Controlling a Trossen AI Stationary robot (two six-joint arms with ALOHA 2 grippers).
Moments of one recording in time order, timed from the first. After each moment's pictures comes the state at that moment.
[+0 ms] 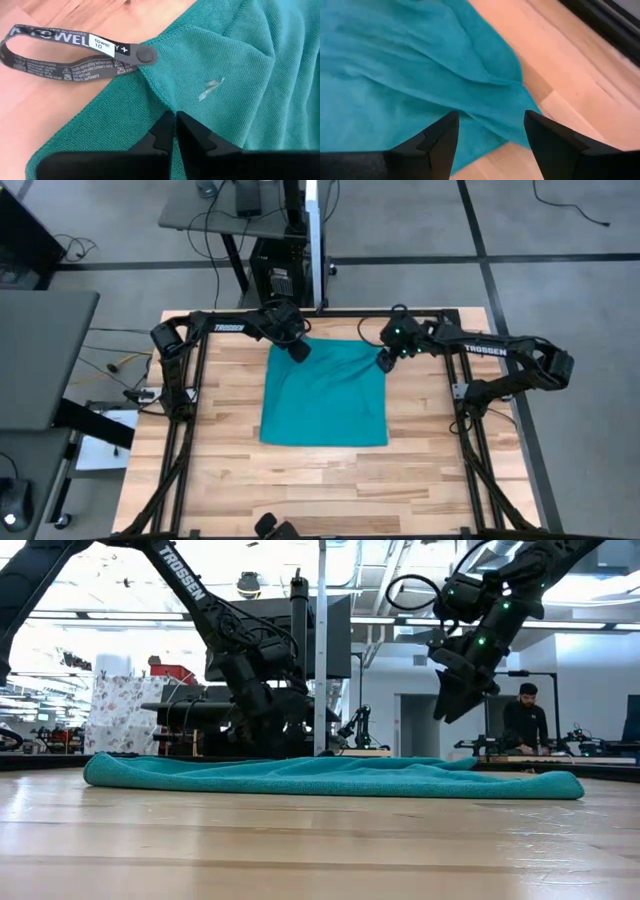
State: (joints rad) left arm 0.63 1.90 1.16 -0.30 0.15 -0.16; right arm -0.54 1.30 0.76 -0.43 0.07 0.16
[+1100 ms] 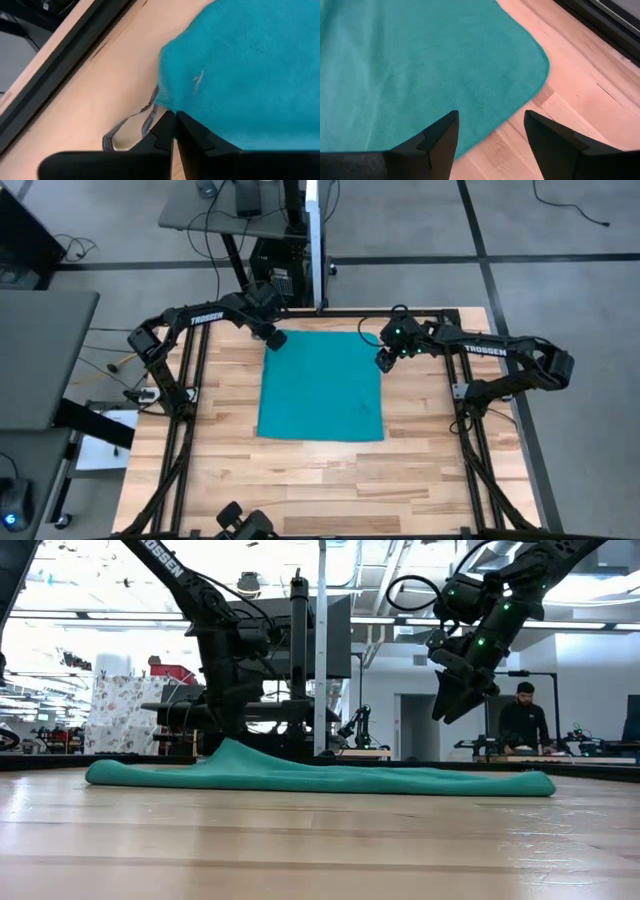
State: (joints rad) left arm 0.76 1.73 1.19 -0.67 -0.07 0.07; right arm -0.54 1.30 0.76 -0.40 0.07 0.18
